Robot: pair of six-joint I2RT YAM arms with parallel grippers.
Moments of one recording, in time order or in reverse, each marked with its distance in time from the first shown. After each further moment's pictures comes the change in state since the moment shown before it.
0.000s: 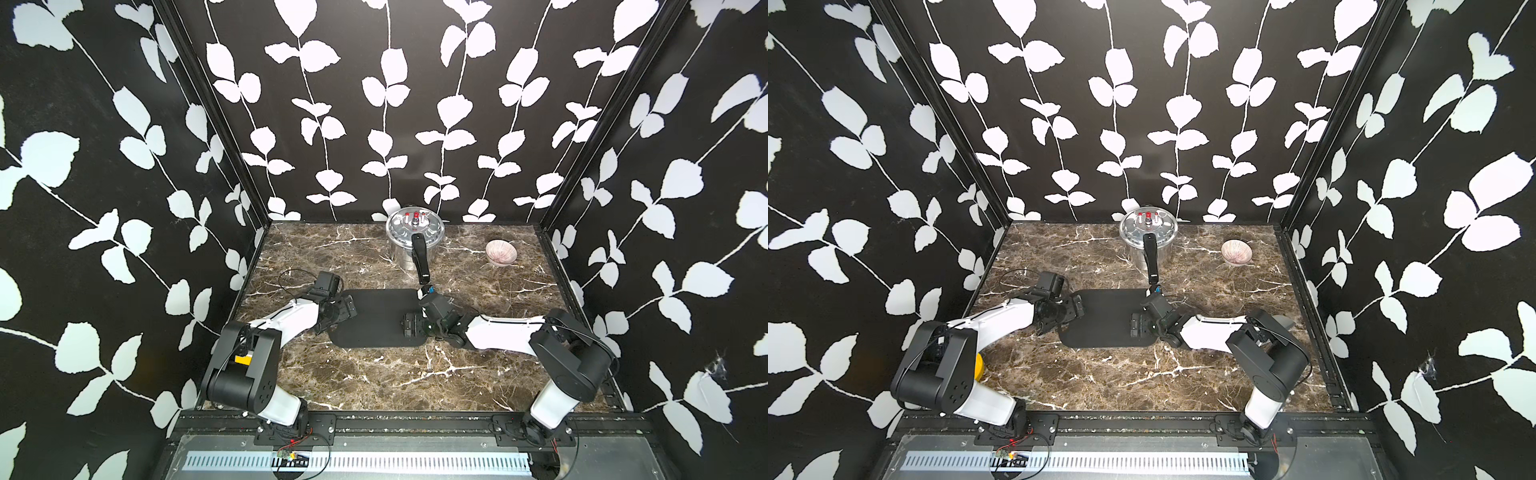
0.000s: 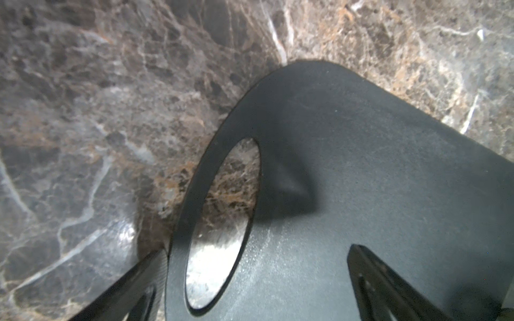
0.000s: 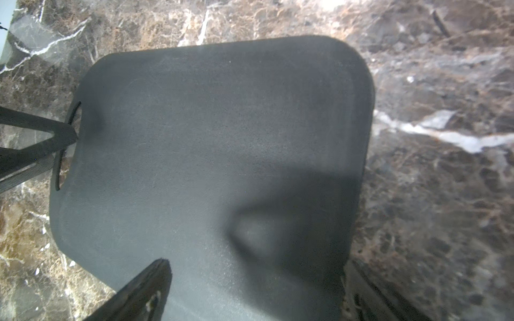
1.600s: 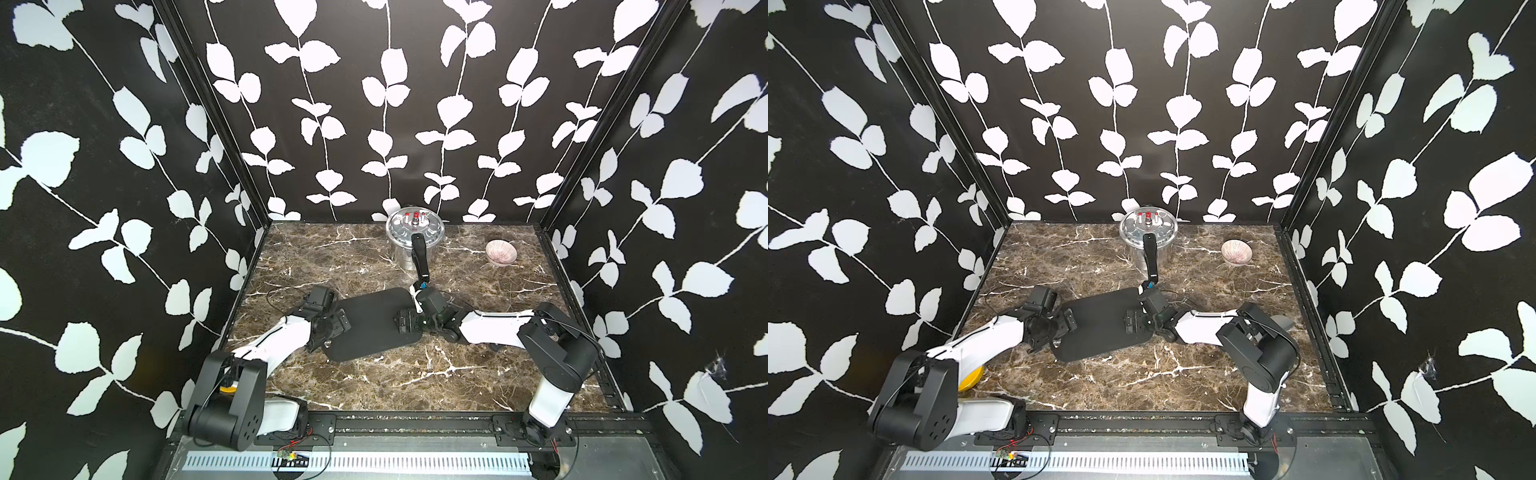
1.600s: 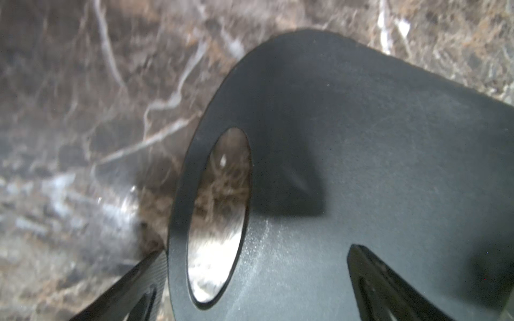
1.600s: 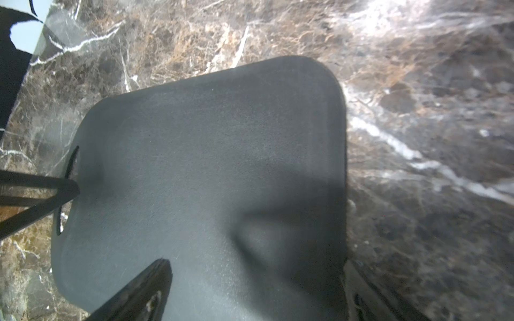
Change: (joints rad) left arm -0.002 -0.164 -0.129 -0.098 -0.033 -0.099; right arm -0.013 0.066 0.037 0.088 -0.071 -0.063
